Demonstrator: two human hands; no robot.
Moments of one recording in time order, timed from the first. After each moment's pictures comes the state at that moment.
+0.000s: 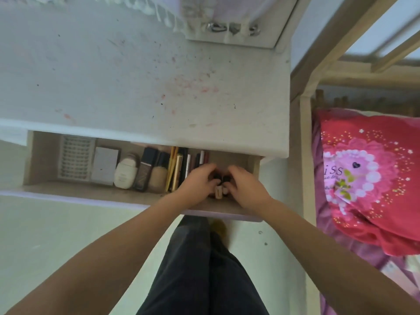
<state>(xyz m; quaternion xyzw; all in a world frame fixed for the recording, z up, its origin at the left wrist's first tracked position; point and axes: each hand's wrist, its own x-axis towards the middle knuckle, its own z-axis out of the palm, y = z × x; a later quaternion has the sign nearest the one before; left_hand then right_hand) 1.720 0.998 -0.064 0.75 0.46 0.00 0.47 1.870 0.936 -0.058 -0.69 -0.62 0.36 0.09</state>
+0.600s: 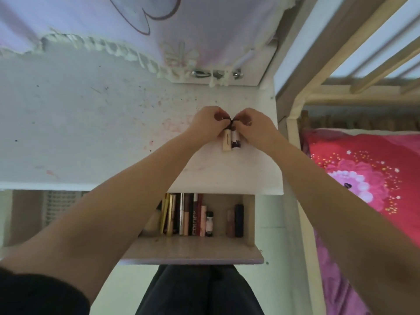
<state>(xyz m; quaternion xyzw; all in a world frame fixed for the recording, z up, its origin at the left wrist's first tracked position) 1.827 1.181 0.005 0.69 0.51 0.12 0.50 1.959 1.116 0.002 -0.79 -0.46 0.33 0.23</state>
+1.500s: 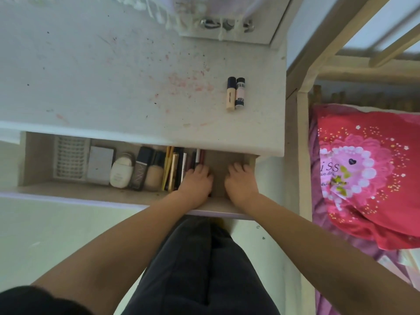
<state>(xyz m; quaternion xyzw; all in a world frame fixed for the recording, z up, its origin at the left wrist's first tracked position) 1.727 0.995 -0.097 0.91 0.34 -0.22 0.12 1.864 0.948 -0.078 -0.64 -0.73 0.13 -0.22</state>
